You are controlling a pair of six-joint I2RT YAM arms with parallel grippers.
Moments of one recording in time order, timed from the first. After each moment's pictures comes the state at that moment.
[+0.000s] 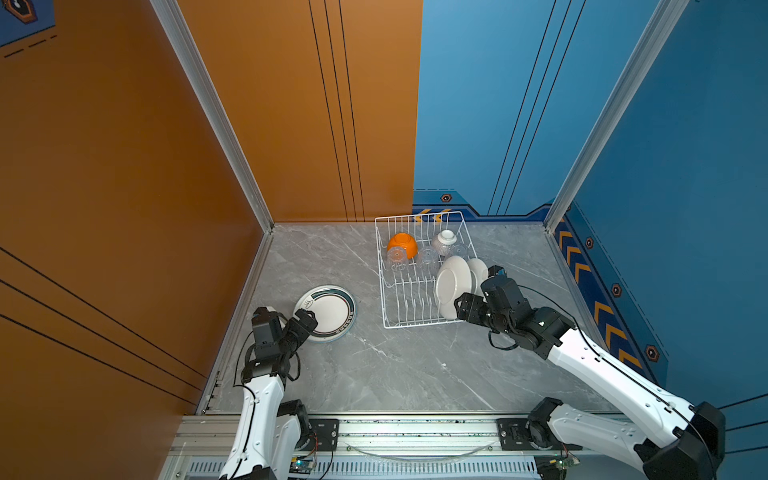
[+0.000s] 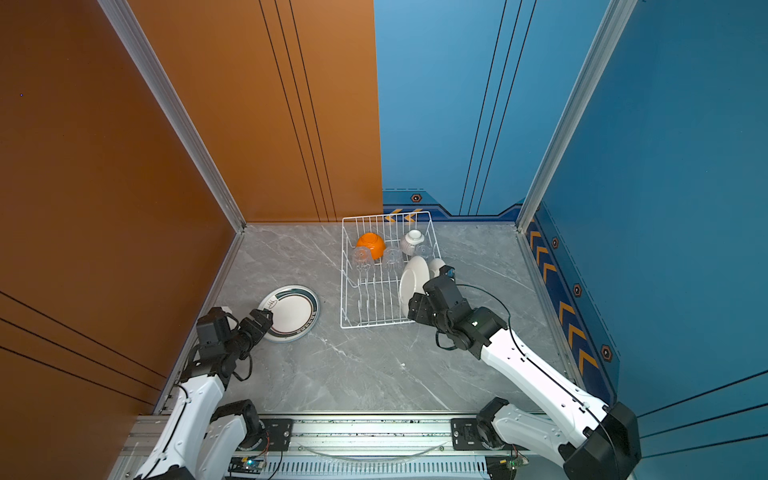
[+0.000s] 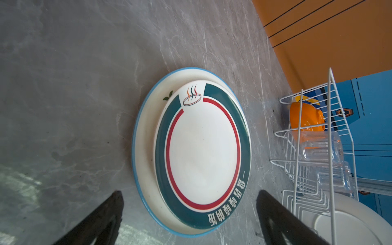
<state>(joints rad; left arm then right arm) 0.26 0.75 0.36 -0.31 0.24 -0.72 0.64 1.07 0.92 -0.64 0.15 0.76</state>
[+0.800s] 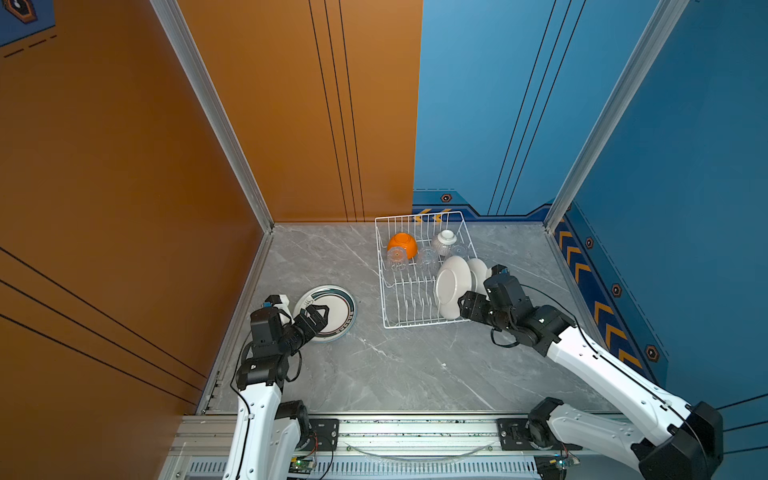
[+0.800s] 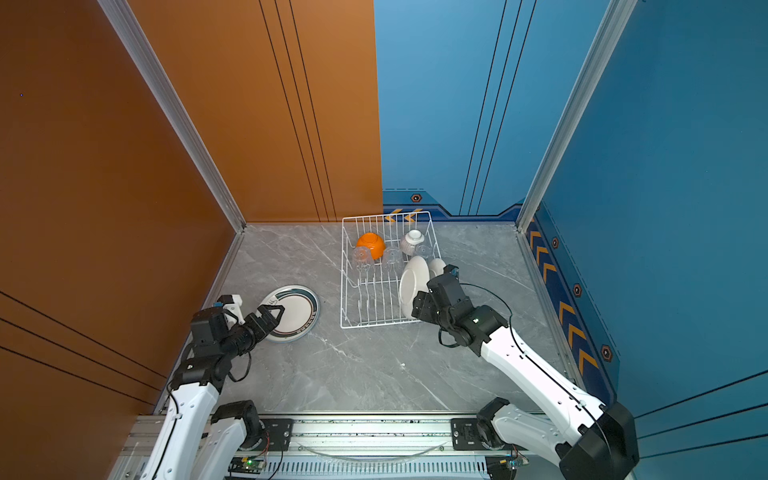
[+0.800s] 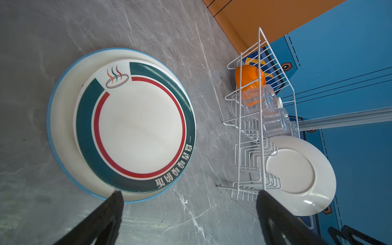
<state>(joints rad) 0.17 0.65 0.47 -0.46 0.43 -0.64 0.58 1.09 0.91 -0.63 0.14 0.73</state>
